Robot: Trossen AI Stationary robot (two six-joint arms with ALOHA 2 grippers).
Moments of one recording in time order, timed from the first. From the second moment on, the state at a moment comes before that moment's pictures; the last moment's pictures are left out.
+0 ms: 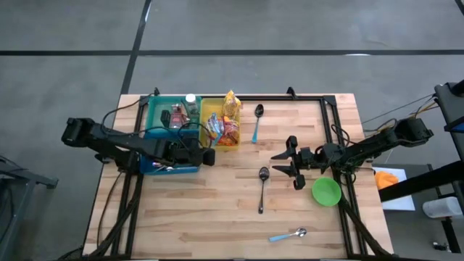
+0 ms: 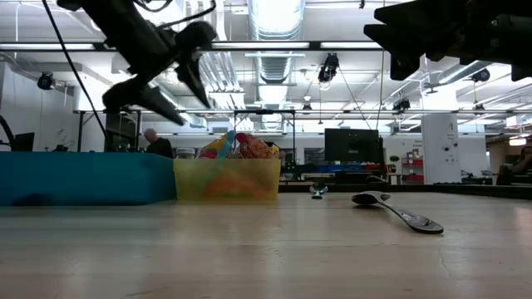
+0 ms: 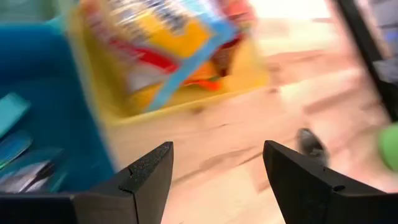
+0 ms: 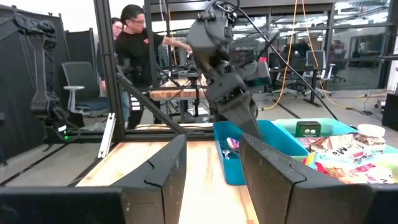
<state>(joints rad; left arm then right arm) -0.13 1.34 0.85 -0.49 -0.50 -1.32 0.20 1.08 0.19 1.02 0.13 0.07</state>
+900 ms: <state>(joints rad) -0.13 1.34 0.85 -0.05 -0.45 -0.22 0.20 1.08 0.19 1.02 0.13 0.07</state>
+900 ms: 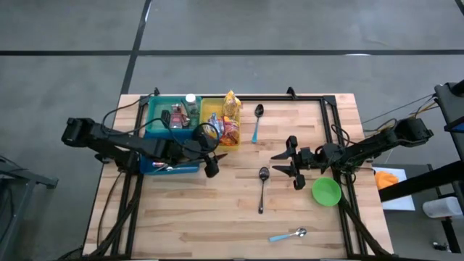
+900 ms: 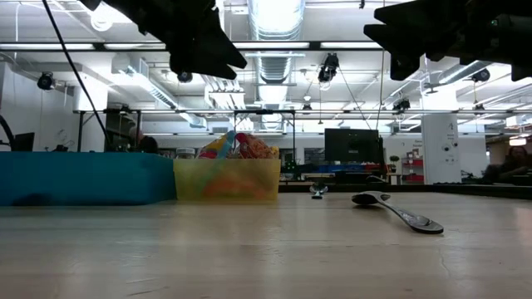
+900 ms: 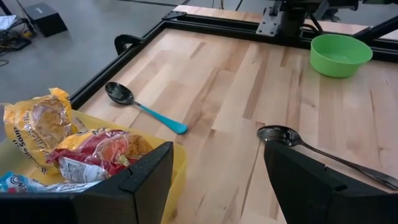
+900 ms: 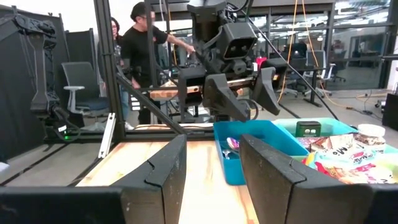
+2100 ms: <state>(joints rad) -0.13 1.34 0.85 -0.06 -0.45 -0.22 0.20 1.08 0.19 1.03 0.14 0.10</state>
